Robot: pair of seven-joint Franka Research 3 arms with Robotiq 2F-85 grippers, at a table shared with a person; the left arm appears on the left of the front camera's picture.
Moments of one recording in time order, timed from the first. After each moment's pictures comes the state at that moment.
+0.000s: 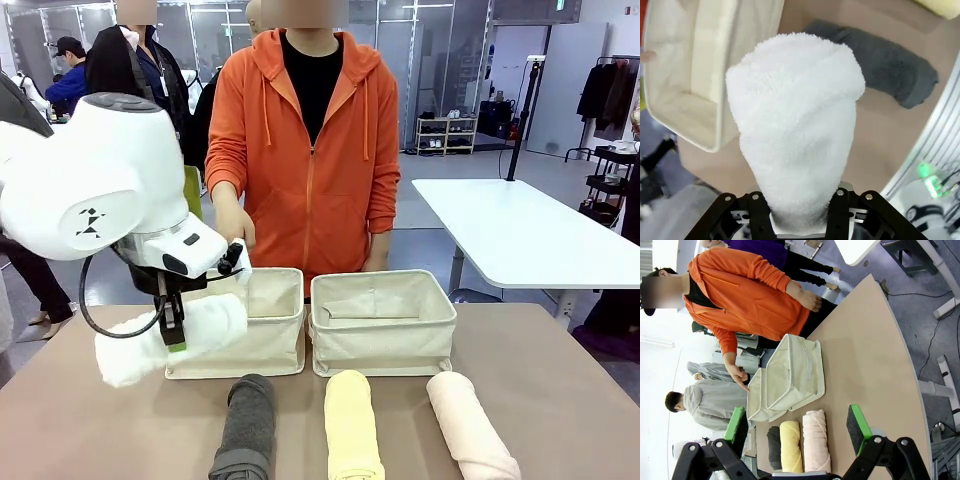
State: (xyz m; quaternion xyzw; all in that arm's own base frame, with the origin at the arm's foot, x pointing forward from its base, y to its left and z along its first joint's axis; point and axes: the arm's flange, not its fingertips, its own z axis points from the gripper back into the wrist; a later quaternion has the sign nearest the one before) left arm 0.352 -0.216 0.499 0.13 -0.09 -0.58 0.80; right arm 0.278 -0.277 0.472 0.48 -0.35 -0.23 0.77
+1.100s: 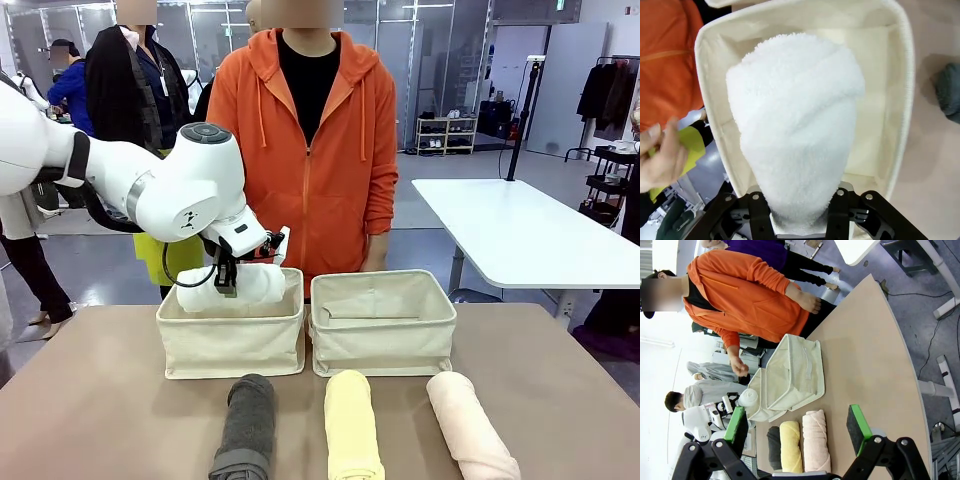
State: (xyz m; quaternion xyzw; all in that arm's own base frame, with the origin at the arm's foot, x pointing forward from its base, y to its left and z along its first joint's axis) left arm 0.544 -0.244 0.457 0.18 -0.13 -0.70 0.68; right arm 0.278 -0.277 0.472 0.48 -0.35 -0.23 0.77
